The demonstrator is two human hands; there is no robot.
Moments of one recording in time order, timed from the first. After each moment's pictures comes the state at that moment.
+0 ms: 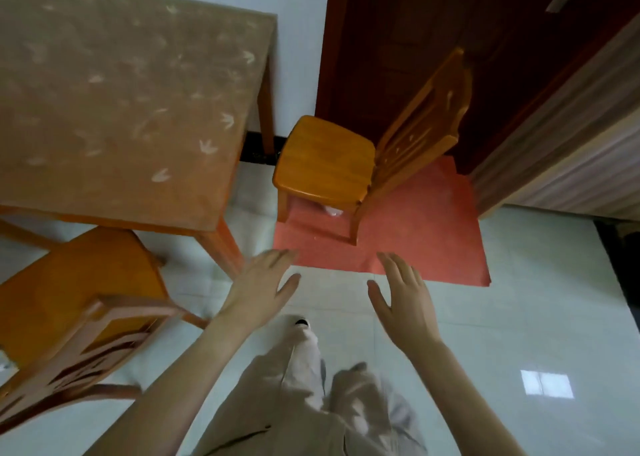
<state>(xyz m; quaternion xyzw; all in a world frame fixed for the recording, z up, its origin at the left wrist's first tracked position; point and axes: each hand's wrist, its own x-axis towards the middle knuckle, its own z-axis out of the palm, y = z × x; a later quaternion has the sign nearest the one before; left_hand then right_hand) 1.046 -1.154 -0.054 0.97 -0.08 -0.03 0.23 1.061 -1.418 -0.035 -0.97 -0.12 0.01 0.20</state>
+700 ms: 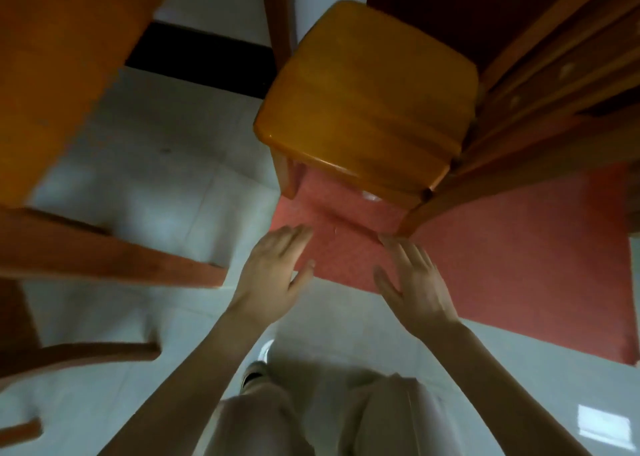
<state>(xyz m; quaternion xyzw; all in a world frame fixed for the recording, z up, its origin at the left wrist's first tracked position) 1.291 -1.187 -0.485 0.97 0.01 -0.01 0.23 1.359 -1.424 -0.481 -0.93 -0.24 0.12 0.25</state>
